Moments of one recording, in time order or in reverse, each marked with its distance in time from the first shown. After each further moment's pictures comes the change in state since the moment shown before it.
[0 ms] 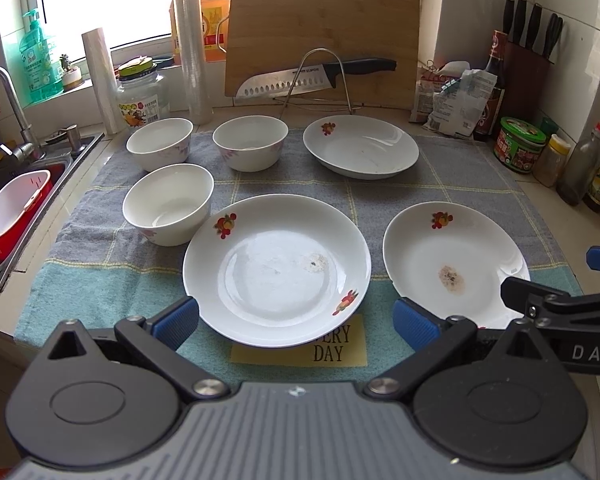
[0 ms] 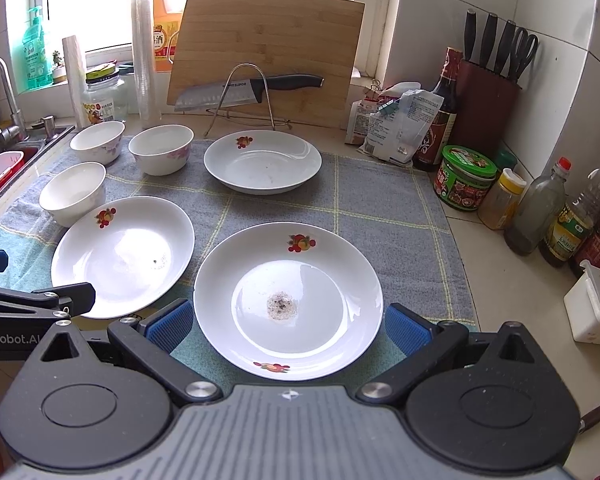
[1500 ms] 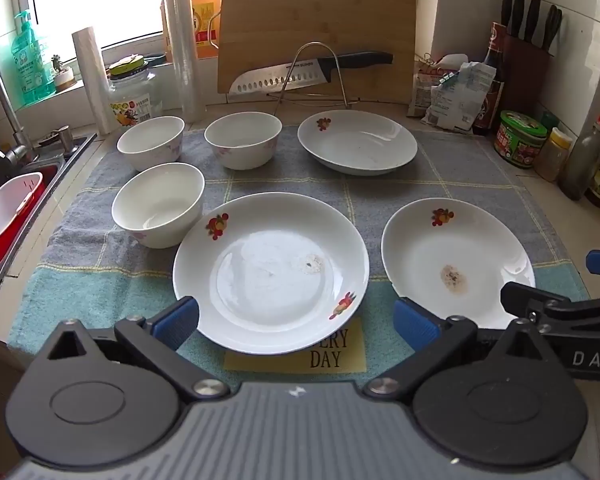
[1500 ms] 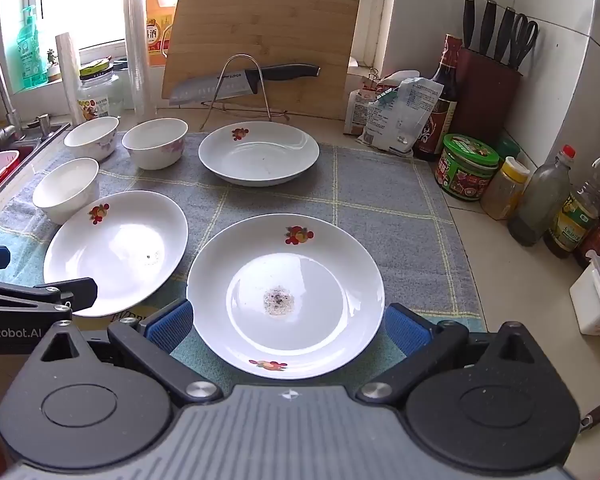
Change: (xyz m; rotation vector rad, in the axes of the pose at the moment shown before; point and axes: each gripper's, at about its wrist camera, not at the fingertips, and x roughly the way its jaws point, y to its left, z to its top) left arm 0.011 -0.005 0.002 0.008 0.017 -0.017; right arm 0.011 -0.004 -0.001 0.009 0.020 -0.004
